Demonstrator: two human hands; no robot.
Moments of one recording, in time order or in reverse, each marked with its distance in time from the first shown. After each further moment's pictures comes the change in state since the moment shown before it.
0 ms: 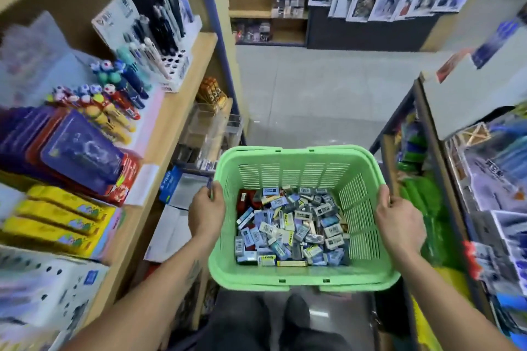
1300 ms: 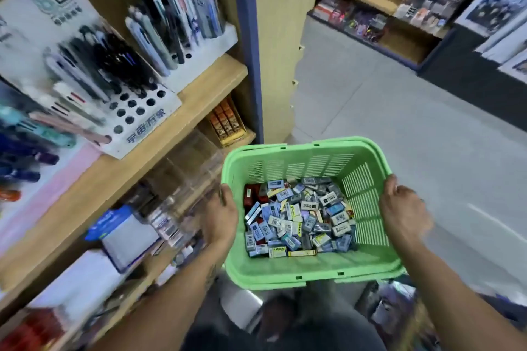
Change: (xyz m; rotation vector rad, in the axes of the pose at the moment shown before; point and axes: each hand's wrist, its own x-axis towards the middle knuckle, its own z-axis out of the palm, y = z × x) left_hand 0.293 0.162 0.224 -0.145 0.316 -0.399; right_hand 0.439 -0.343 0.168 -0.263 -0.288 -0.445
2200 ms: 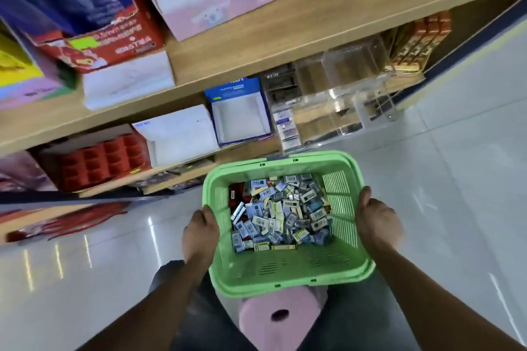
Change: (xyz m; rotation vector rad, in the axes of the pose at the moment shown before) left_hand -0.103 -0.341 -0.116 0.037 0.149 -0.662; right_hand -0.184 -0.034 0.261 -0.492 -0.331 -0.538
